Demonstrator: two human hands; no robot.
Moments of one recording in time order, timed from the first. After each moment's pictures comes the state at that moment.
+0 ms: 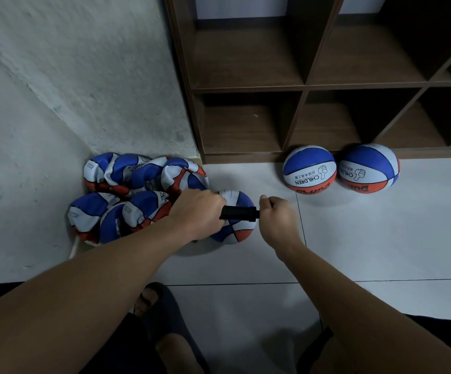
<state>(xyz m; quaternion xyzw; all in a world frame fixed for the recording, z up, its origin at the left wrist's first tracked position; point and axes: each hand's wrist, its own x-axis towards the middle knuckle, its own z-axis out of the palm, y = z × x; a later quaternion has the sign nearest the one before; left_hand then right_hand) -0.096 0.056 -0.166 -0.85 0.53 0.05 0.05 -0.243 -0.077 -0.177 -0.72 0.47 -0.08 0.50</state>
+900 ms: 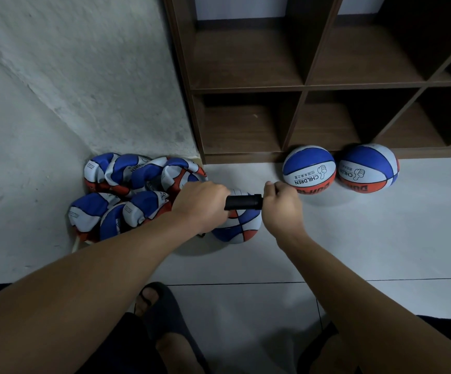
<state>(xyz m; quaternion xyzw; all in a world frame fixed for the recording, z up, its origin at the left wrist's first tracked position) -0.095 0.043 -0.158 -0.87 0.49 0.04 0.01 -0.233 -0.085 -0.148 -0.72 0.47 -0.14 0.49</state>
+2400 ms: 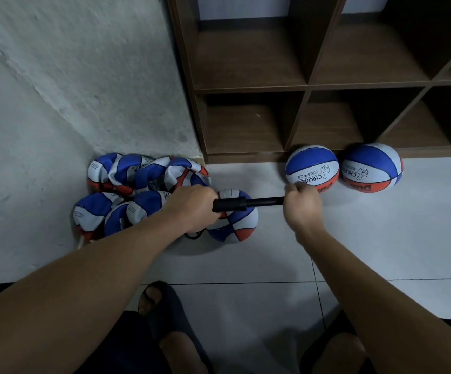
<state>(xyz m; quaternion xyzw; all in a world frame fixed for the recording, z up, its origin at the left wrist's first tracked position) -0.080 0.064 -0.154 -0.88 0.44 0.16 -0.01 -0.245 -0.113 -0.148 -0.70 0.52 -0.13 0.47</state>
